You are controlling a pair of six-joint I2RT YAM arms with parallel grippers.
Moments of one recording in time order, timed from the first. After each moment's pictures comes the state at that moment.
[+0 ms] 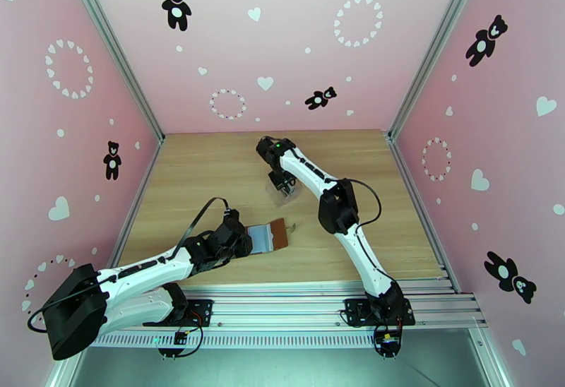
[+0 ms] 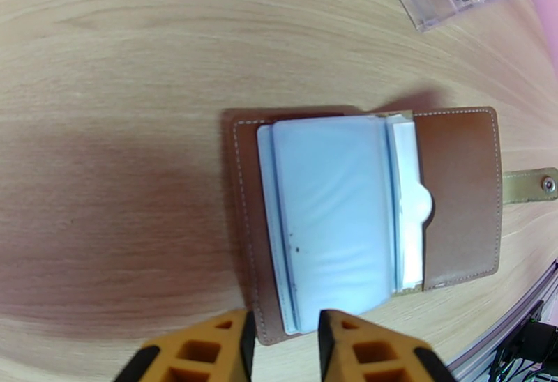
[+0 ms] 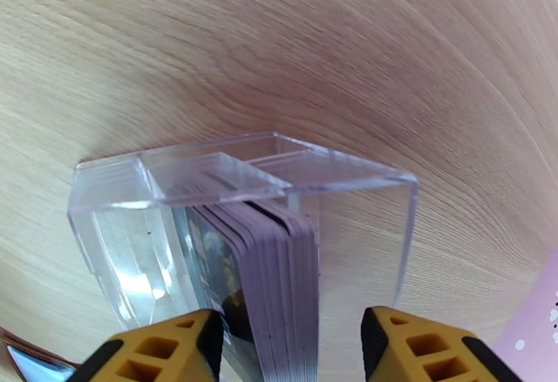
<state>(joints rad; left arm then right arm) -0.84 1.13 0.47 -0.31 -0.11 -0.92 0.68 2.52 2.43 -1.38 0.34 0.13</state>
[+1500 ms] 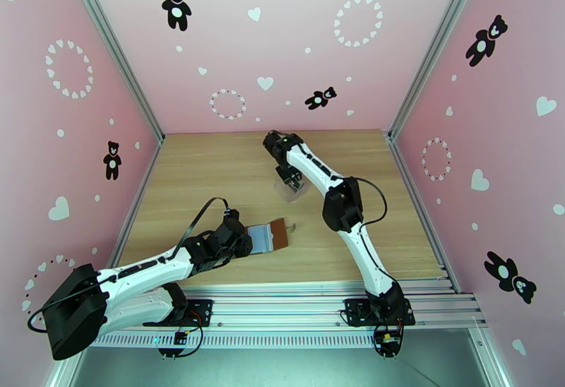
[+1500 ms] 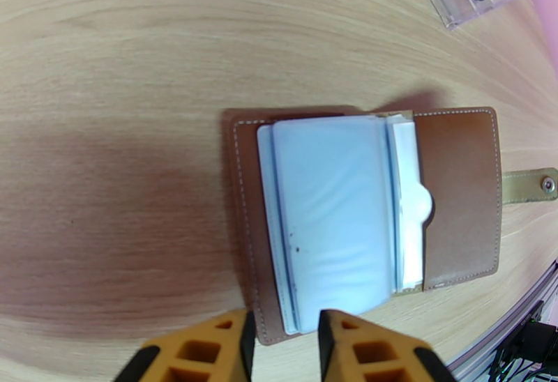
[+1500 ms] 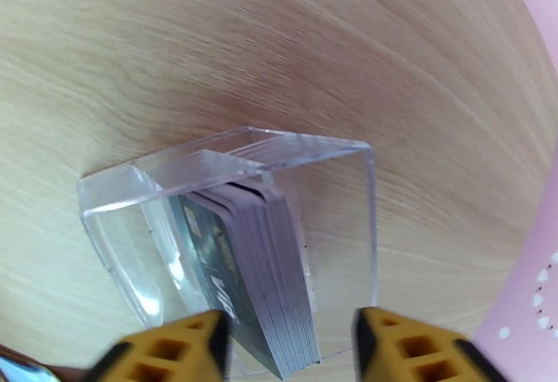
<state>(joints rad) -0.84 1.13 0.47 -0.31 -0.11 -0.92 0.60 2.48 2.44 -1.39 0.35 0.10</state>
